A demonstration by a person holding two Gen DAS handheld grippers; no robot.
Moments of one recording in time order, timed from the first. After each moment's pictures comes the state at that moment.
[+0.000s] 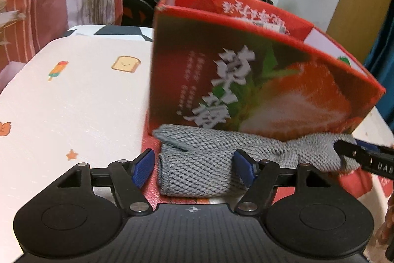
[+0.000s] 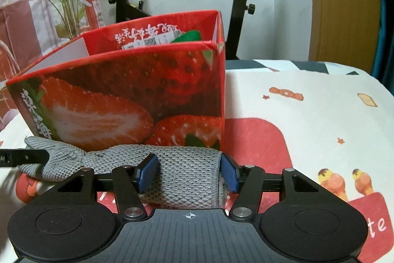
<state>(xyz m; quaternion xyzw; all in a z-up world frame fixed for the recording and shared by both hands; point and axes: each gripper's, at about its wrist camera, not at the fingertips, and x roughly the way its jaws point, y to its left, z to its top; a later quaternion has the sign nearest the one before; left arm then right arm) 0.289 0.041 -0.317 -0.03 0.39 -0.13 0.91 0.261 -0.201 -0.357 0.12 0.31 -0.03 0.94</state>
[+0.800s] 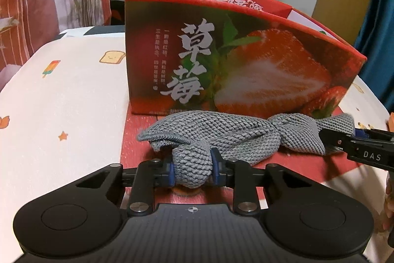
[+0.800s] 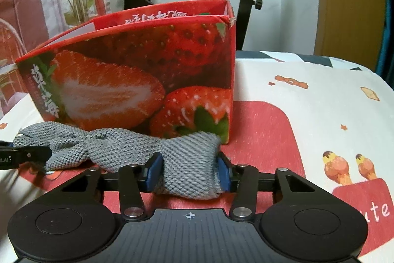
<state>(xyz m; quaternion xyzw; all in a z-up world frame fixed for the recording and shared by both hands) 0.260 0.025 -0.322 0.00 0.39 -0.15 0.91 0.243 -0.193 -0.365 0.10 0.32 -0.01 0.94</state>
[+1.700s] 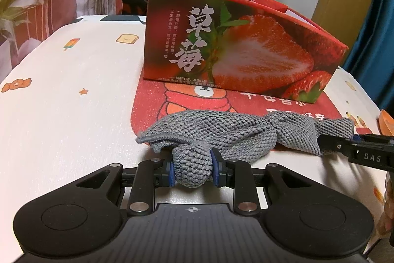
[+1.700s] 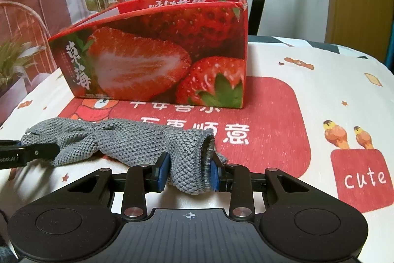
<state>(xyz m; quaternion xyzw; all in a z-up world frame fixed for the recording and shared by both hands) 0.205 0.038 -0.323 -0.03 0.39 -0.14 0.91 0.200 -0.181 -0.359 0.10 0.35 0.02 0.93</state>
